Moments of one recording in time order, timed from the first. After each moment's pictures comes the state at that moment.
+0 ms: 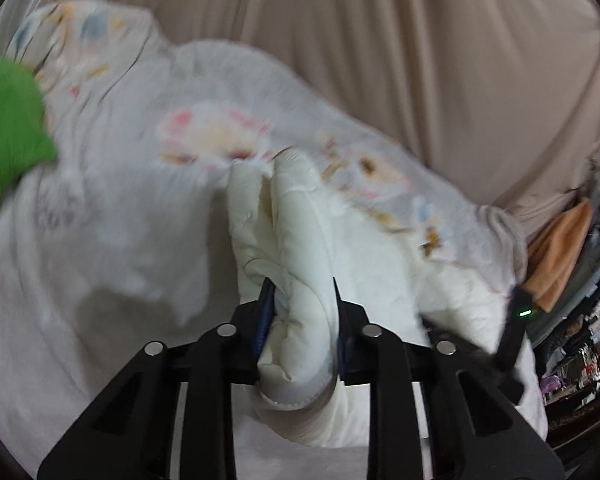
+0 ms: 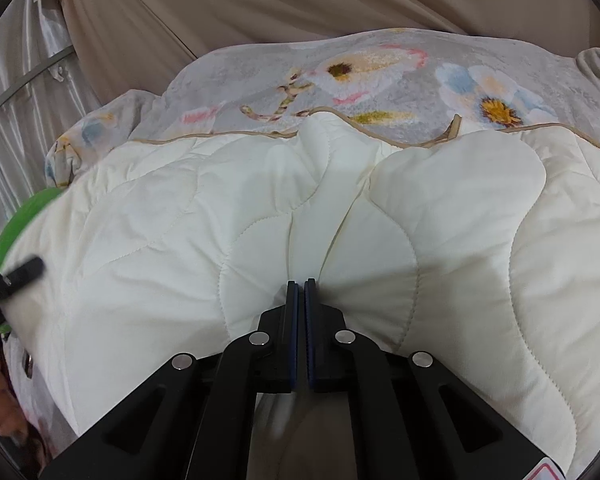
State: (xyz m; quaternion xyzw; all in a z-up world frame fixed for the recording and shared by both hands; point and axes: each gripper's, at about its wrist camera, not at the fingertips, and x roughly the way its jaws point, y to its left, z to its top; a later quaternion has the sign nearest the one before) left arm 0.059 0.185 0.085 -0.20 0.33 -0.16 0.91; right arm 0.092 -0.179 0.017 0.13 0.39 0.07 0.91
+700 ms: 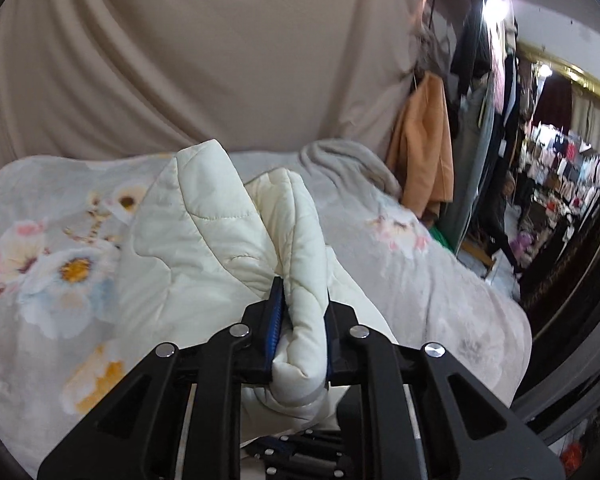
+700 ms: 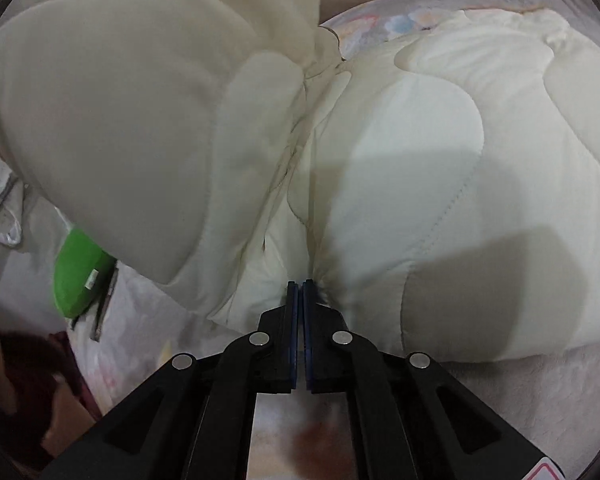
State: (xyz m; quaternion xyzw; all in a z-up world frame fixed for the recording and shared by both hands) left arm -0.009 -0.066 0.142 0.00 0.27 -0.39 0.88; right arm -0.054 -0.219 -0.010 0.28 0.38 0.13 0.87
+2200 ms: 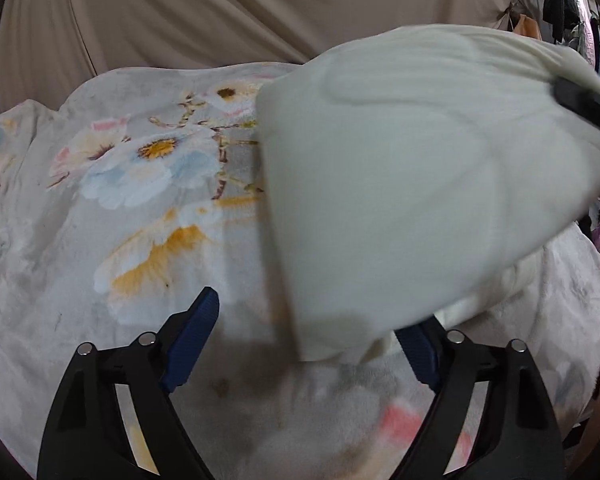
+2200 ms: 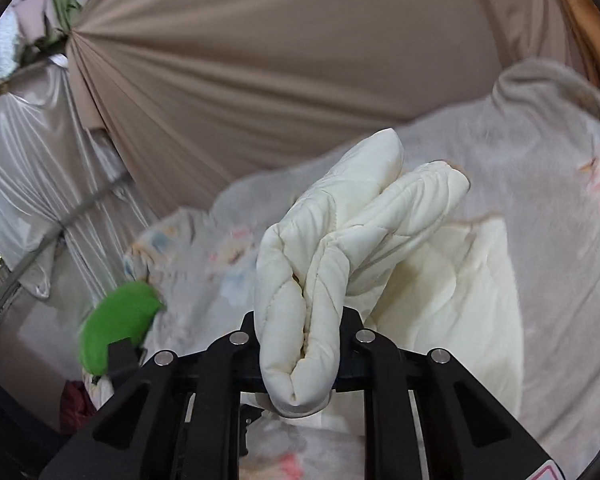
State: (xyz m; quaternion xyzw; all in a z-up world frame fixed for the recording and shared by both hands) left arm -0.030 -0.023 0.029 0.04 0.35 -0.21 0.91; right arm -0.128 -0.317 0.124 0.24 0.21 0.08 0.95
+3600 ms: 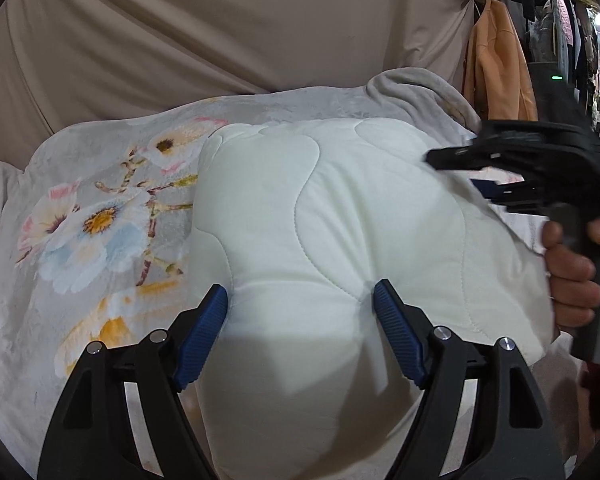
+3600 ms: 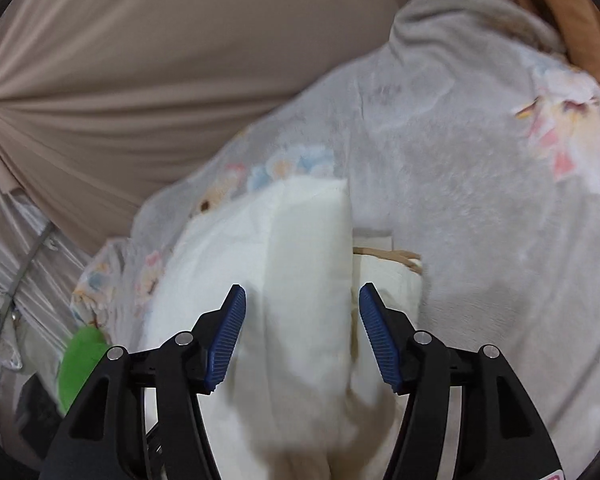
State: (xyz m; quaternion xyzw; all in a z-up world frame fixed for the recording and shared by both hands) left arm -0.013 -0.126 0.061 0.08 0.31 -0.24 0.92; right arm -0.008 -0.435 0.057 0.32 0.34 0.00 0.89
